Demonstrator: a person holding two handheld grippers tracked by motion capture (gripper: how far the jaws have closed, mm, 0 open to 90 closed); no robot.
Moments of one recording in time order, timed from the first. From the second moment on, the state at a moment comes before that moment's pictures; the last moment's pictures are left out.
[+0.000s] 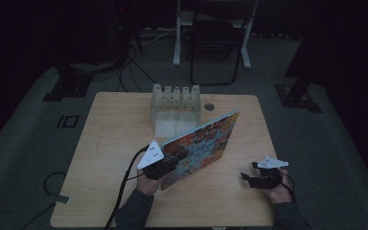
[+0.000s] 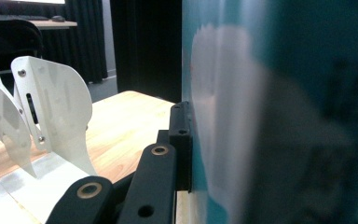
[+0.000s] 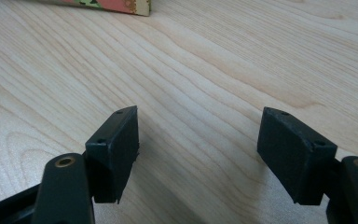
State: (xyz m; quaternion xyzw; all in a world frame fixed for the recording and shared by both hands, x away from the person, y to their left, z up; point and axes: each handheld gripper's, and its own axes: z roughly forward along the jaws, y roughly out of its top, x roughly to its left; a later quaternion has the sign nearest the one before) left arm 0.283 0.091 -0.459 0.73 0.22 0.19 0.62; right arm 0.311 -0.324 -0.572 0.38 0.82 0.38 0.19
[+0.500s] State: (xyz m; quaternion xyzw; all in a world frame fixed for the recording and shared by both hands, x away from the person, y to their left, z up) left arm 0.278 0.099 -0.455 0.73 0.22 0.19 0.62; right arm 0.312 -0.325 -0.572 0.38 0.83 0.38 0.18
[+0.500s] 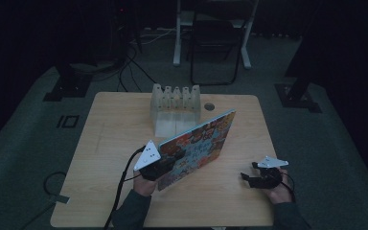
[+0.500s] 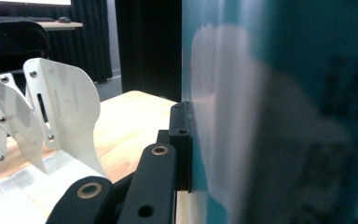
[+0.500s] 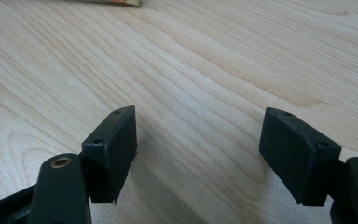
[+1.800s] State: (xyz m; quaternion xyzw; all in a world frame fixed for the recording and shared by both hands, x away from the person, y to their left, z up) left arm 0.272 0.123 -0.452 0.72 0.25 0.22 0.61; right arm 0.313 -0.325 -0.573 0.38 0.83 0.38 0.17
